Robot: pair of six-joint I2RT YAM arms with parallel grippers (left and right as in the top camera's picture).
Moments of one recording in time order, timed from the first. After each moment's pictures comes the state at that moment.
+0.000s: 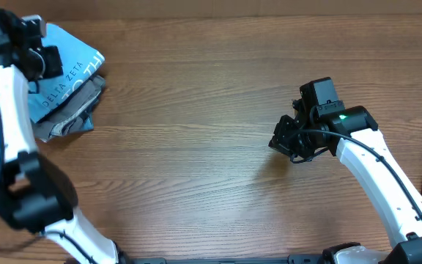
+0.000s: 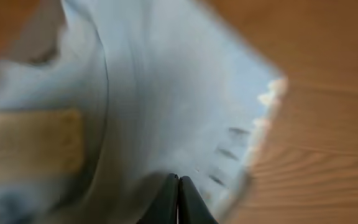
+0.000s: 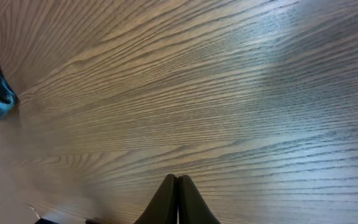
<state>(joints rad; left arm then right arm) 0.39 2.01 1.85 -0.85 0.16 0.17 0.24 1.46 1.12 -0.95 -0.41 0.69</state>
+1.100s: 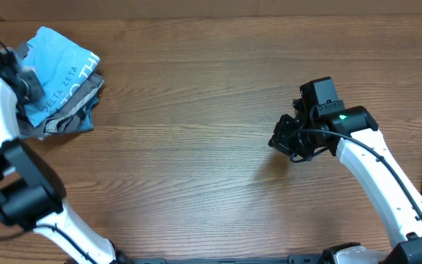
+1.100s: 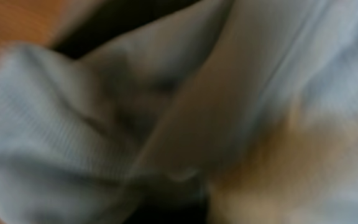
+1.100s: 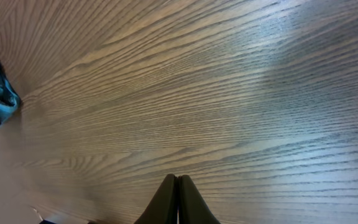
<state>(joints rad) 0.51 2.07 1.74 -0.77 -0.04 0.03 0.24 1.46 1.12 -0.94 -0.41 0.70</state>
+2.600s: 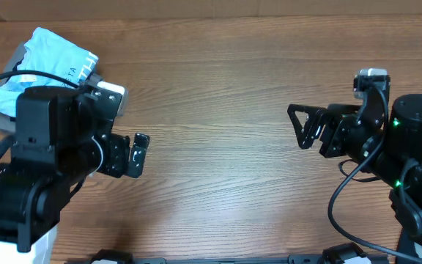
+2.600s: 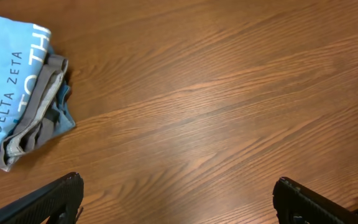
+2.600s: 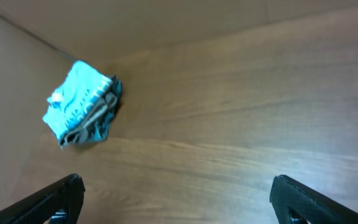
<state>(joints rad) -0.17 1.17 1.73 -1.47 0.12 0.07 0.24 1.00 1.45 -1.02 -0.27 0.38</state>
